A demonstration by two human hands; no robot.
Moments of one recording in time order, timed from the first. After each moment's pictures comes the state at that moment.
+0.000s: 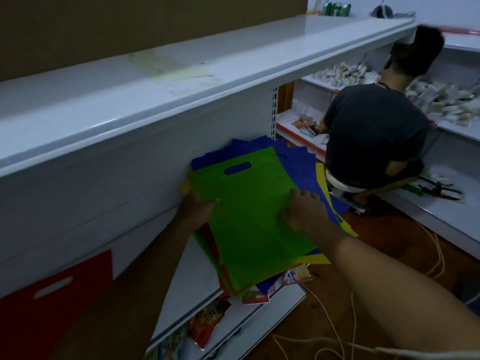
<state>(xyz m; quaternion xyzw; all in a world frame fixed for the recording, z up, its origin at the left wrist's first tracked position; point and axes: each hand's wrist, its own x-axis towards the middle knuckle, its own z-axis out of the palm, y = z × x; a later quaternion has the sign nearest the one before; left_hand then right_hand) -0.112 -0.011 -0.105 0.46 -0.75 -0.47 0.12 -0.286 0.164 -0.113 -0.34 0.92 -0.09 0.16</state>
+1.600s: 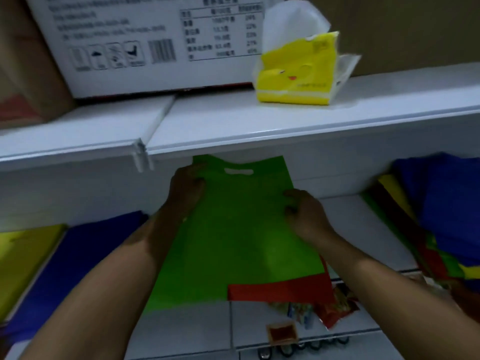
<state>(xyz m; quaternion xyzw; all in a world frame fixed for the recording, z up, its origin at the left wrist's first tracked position) 0.398 -0.056 0.002 0.54 -0.70 -0.29 0.38 0.160 0.042 -0.054 -0.58 0.70 -0.37 0.22</state>
